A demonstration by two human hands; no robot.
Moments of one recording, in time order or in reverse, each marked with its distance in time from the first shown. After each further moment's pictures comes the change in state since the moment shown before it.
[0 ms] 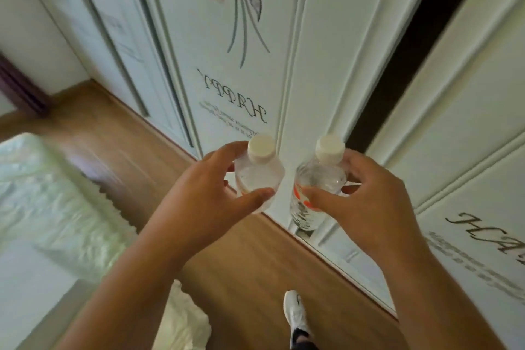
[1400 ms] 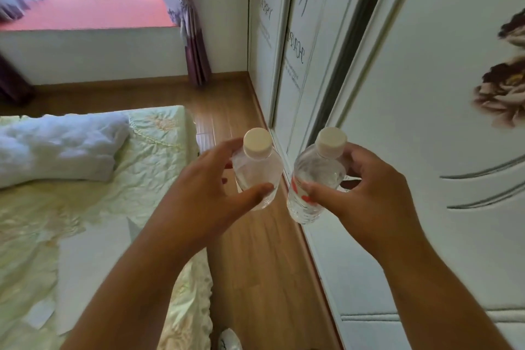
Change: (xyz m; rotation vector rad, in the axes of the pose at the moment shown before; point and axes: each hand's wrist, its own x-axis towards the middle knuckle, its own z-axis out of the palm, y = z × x) left_hand 0.159 -0.231 -0.205 -0.023 0.543 -0.443; right_hand 0.317 -0.224 0.293 0.085 -0.480 -0.568
